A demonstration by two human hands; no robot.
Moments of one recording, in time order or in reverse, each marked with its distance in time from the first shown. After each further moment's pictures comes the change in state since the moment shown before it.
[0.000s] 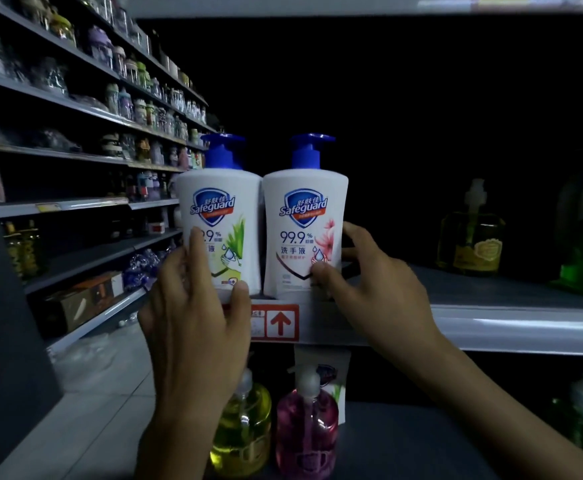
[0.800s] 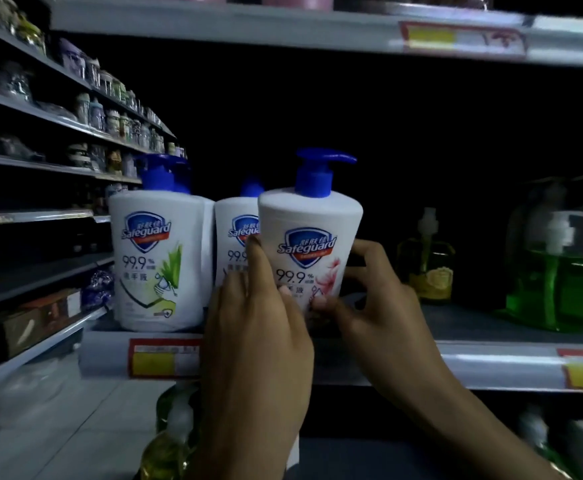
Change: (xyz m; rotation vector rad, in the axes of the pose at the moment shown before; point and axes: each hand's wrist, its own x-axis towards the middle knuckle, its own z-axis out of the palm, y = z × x) left_hand -0.015 0.107 0.017 -0.229 -0.110 0.058; right_hand -0.002 0.045 -0.035 0.335 0.055 0.030
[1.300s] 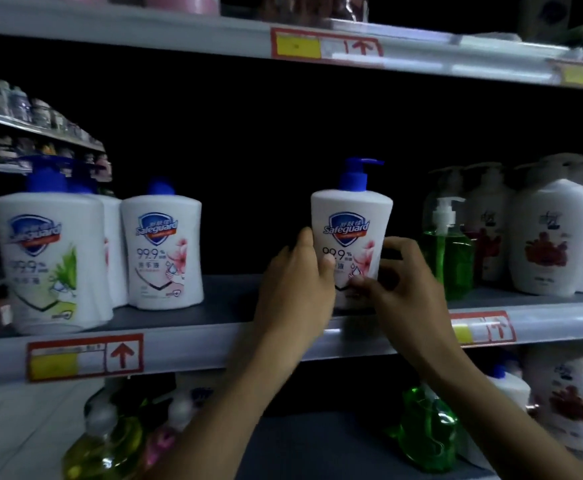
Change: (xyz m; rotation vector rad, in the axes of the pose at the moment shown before) left_hand 0.019 0.082 0.093 -0.216 -0.314 0.116; right_hand -0.015 0.052 -0.110 -0.064 0.244 0.227
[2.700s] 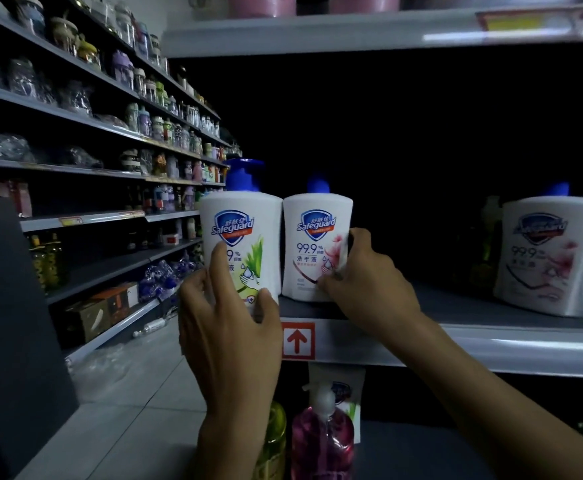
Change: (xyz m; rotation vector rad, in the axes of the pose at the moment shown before) left_hand -0.064 -0.146 -0.141 0.364 0.614 -0.277; right_hand -0.016 -0.102 0.181 -0.334 -0.312 -0.099
